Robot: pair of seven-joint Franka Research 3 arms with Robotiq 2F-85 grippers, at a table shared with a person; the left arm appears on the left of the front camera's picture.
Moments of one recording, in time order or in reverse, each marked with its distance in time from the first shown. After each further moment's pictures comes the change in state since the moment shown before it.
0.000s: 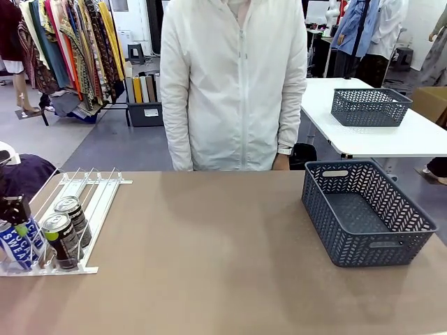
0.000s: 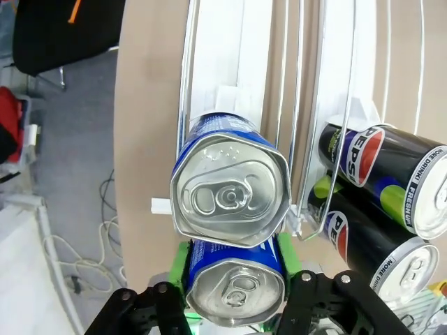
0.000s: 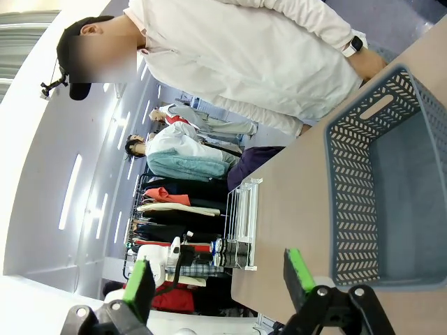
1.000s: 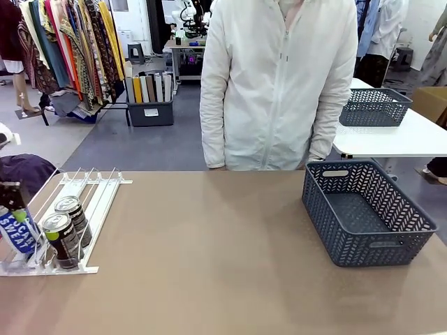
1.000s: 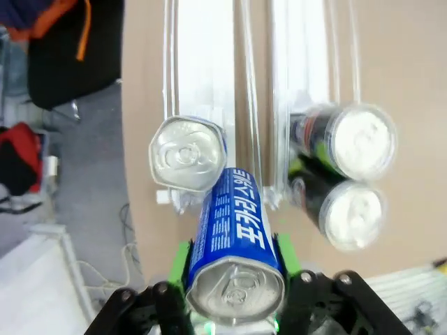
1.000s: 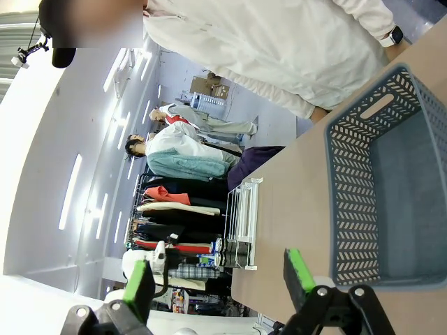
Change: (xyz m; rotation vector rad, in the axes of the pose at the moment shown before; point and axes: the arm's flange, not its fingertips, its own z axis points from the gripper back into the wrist) left arm -0.030 -0.028 0.069 0.033 -0.102 -0.130; right arm 0.000 0.000 0.000 0.000 0.001 -0.001
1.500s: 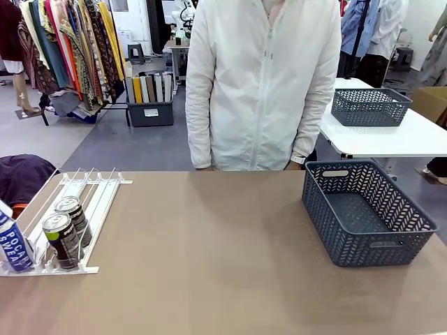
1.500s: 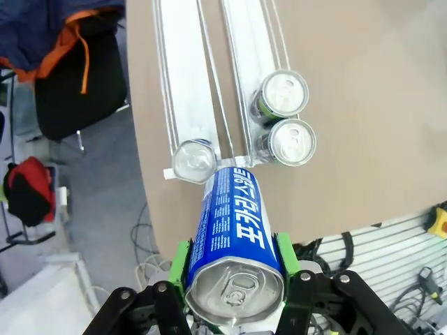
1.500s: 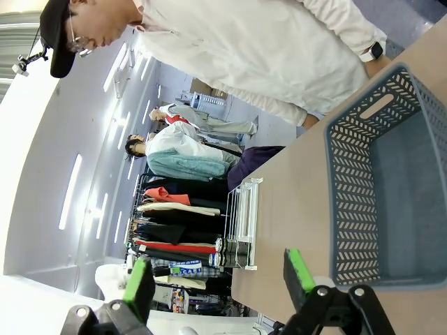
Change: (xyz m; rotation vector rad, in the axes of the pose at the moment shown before) left arm -0.046 0.006 0.112 -0.056 -0.113 -0.111; right arm 0.000 0.000 0.000 0.000 0.000 0.000
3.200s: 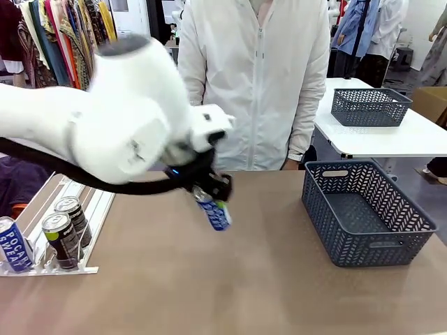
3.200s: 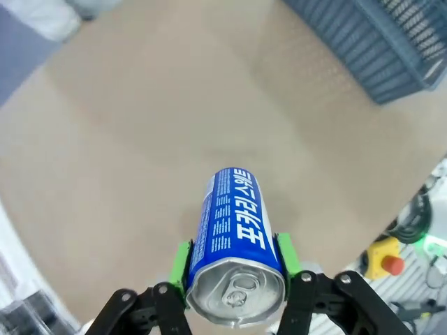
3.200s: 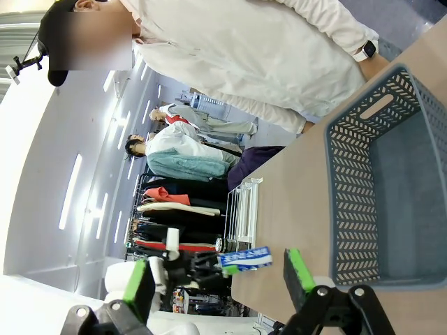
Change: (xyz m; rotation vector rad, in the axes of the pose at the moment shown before) left arm 0.057 -0.404 -0.145 -0.183 -0.098 -0.482; right arm 0.000 0.000 0.001 0.000 -0.001 0.001
